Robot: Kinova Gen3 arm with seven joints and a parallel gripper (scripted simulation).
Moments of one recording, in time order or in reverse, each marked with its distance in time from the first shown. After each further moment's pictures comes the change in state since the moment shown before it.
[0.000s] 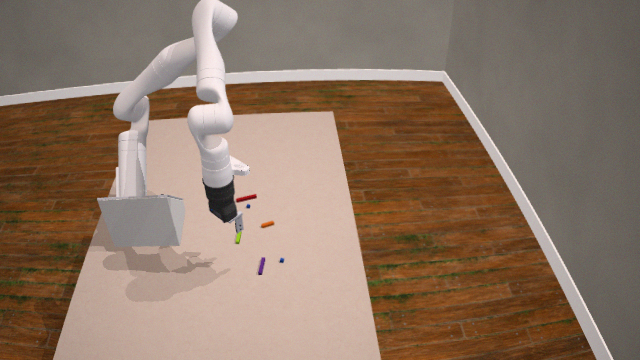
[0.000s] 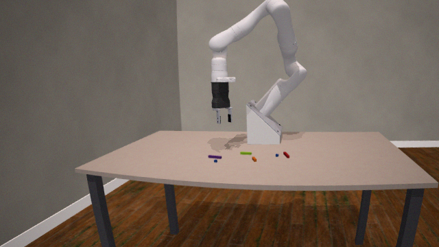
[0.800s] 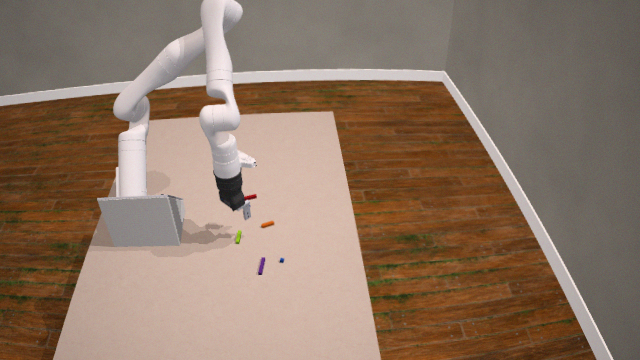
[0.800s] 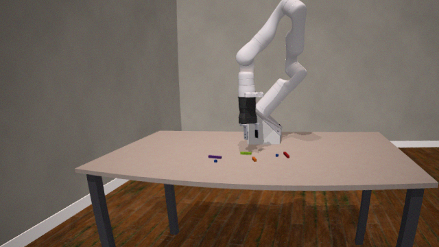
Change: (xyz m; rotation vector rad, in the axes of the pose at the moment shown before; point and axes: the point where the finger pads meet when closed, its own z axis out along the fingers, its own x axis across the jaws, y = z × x) arm -0.077 -0.094 0.067 0.024 0.012 0.023
